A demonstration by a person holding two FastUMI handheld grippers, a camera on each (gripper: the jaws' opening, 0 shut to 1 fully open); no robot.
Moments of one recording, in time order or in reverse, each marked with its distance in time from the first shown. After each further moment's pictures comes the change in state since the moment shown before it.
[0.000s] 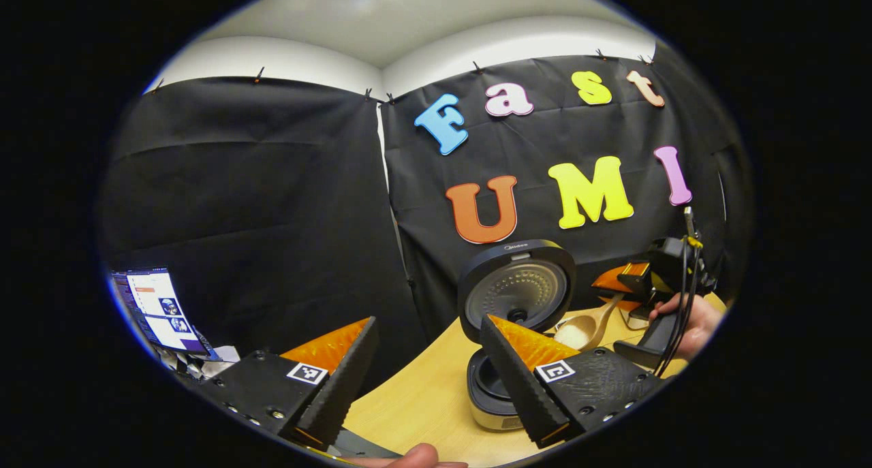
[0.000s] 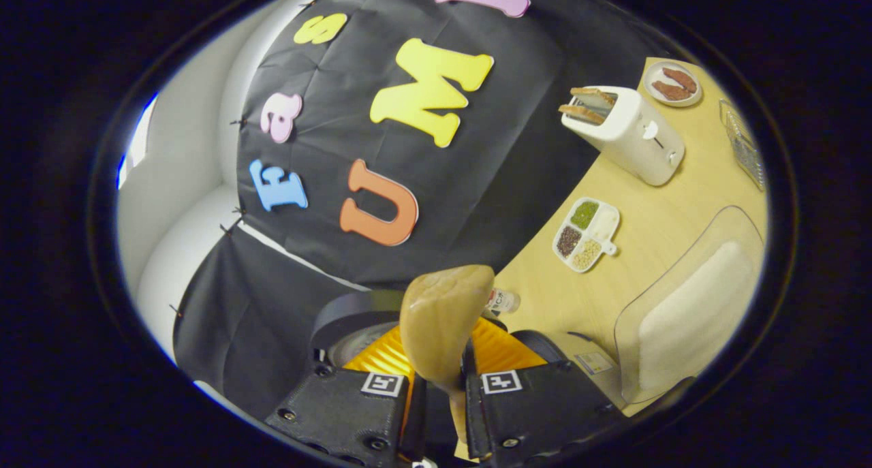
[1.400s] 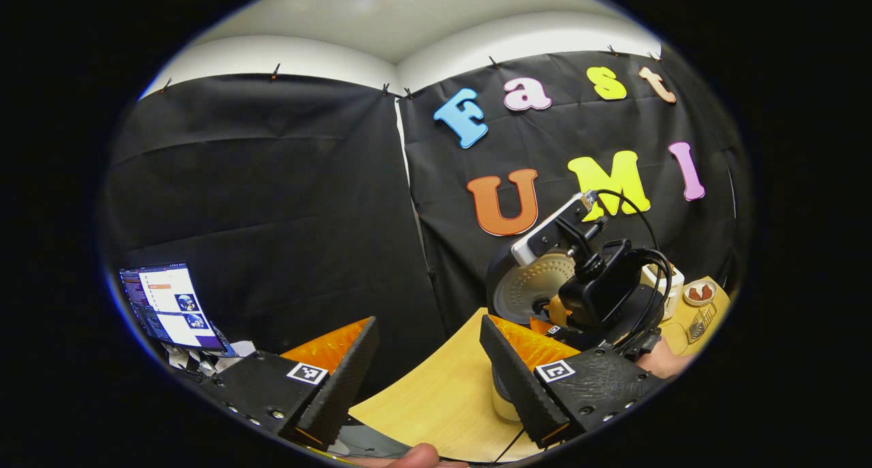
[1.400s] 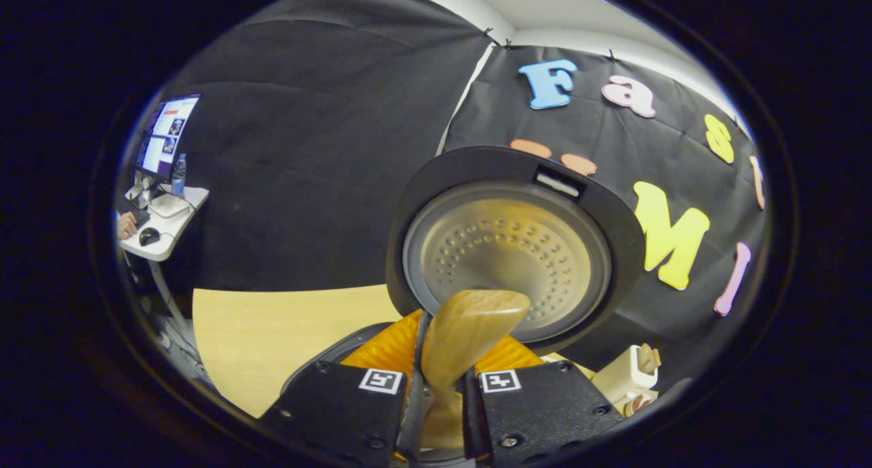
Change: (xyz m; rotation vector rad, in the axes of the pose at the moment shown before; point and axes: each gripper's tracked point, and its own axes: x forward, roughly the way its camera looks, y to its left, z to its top) left arm -0.014 0.025 -0.006 -0.003 0.025 0.072; right arm 0.021 0.044 -0.130 -1.494 0.106 0.020
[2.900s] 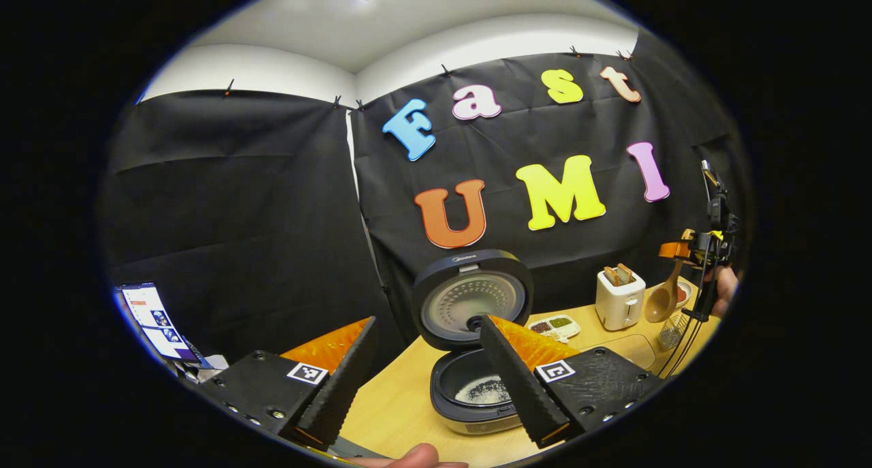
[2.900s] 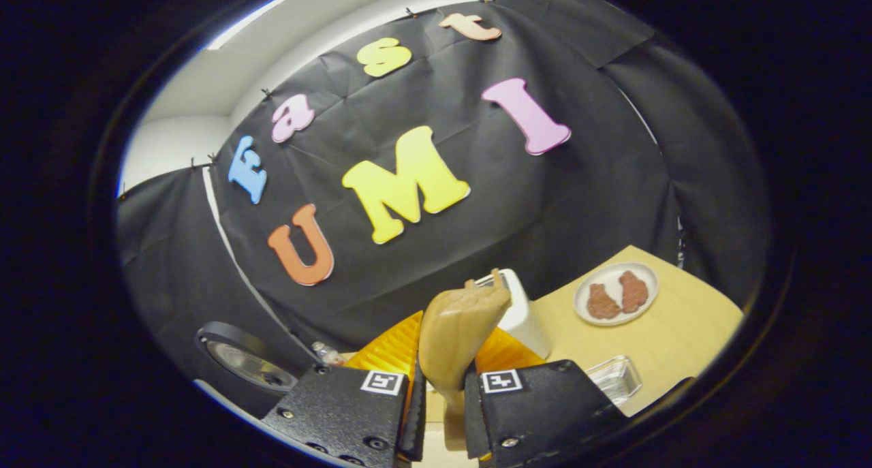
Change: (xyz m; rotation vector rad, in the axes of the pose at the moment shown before) left arm -0.004 -0.105 0.035 0.050 -0.053 -0.174; right arm -0.183 -0.398 -0.161 0.949 -0.117 -0.511
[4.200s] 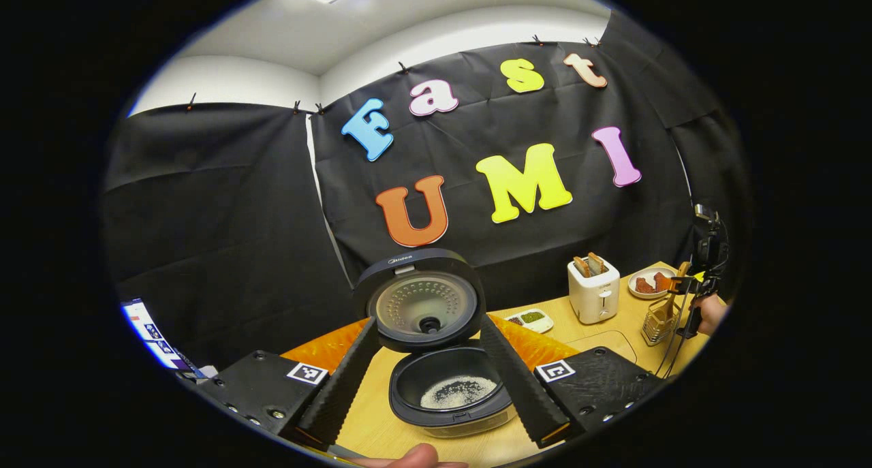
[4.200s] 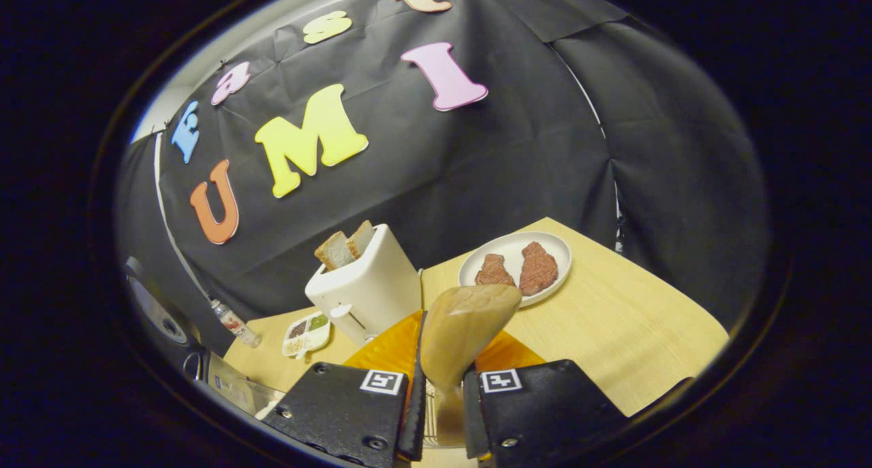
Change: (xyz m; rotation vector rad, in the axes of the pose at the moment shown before) left arm 0.011 -0.072 -0.002 0.062 0.015 -0.099; right arm 0.012 -0.168 -0.090 -0.058 0.114 -0.223
